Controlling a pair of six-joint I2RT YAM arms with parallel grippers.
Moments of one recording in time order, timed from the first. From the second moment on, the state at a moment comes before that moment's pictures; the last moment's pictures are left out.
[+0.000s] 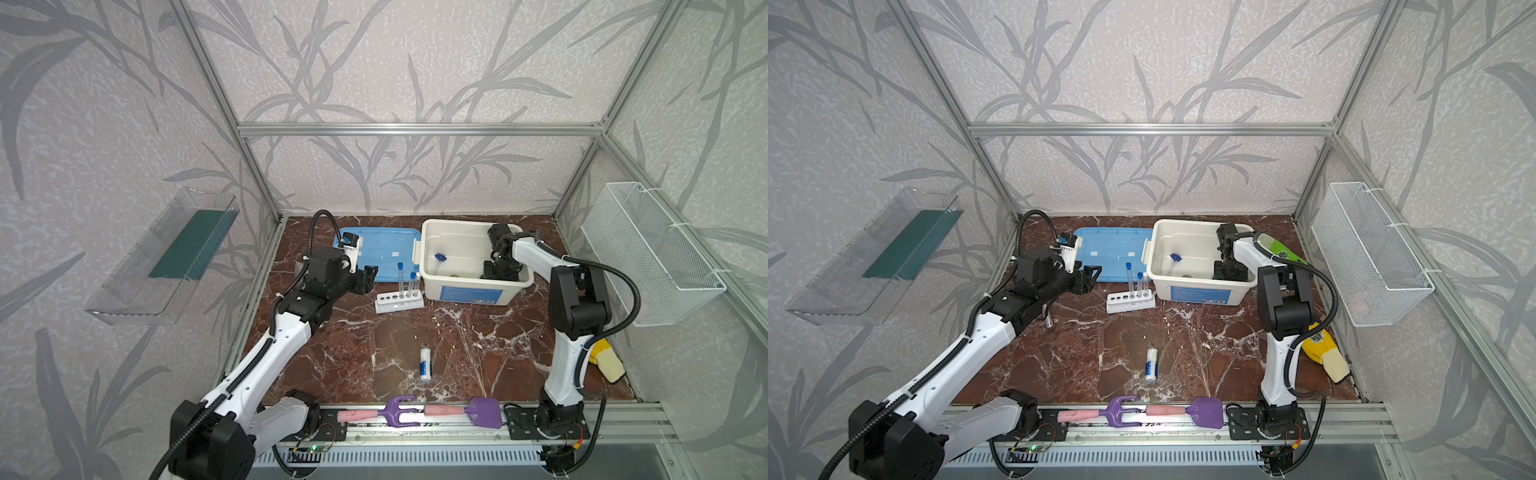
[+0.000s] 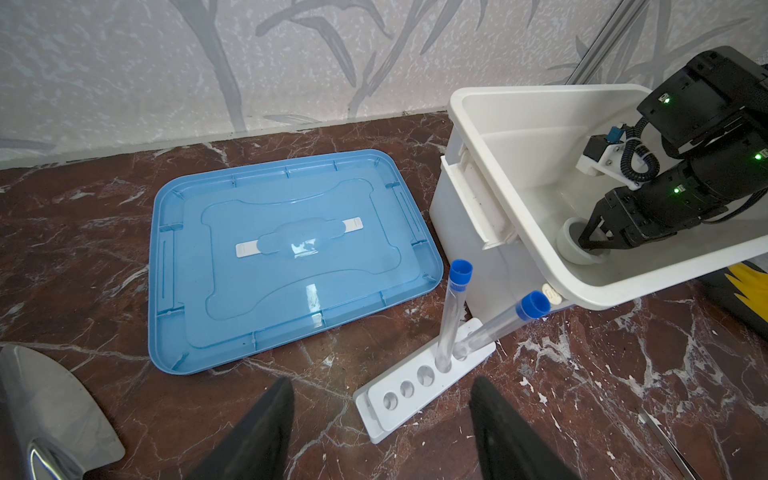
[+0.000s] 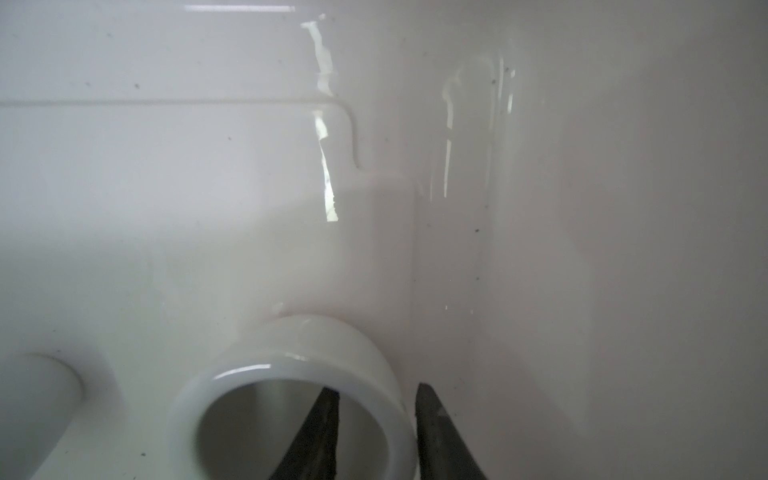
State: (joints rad) left arm -0.32 1.10 0.88 -0.30 0.14 -0.10; right arm 0.16 2.03 1.50 -0.89 0.05 0.28
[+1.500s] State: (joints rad) left arm -0.33 0.93 0.73 -0.40 0.27 -0.04; right arm 0.88 1.28 1.08 -0.82 0.18 0.40
